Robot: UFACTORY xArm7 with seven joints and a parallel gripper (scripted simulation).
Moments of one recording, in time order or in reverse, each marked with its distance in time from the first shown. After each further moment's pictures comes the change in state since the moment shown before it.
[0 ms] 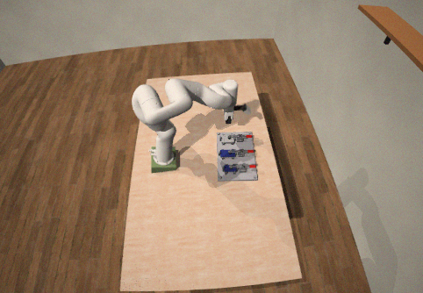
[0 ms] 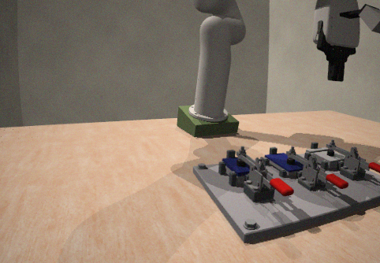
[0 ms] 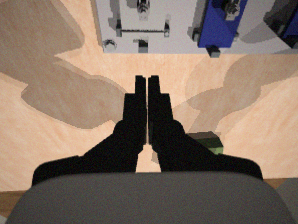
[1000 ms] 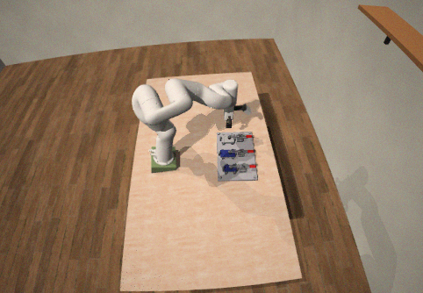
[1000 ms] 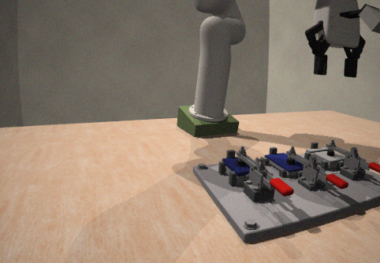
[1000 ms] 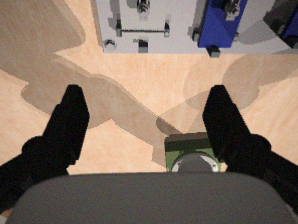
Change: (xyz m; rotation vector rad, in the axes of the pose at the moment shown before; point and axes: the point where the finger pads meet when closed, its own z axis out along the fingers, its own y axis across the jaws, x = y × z) arm 0.000 0.000 0.000 0.000 0.000 0.000
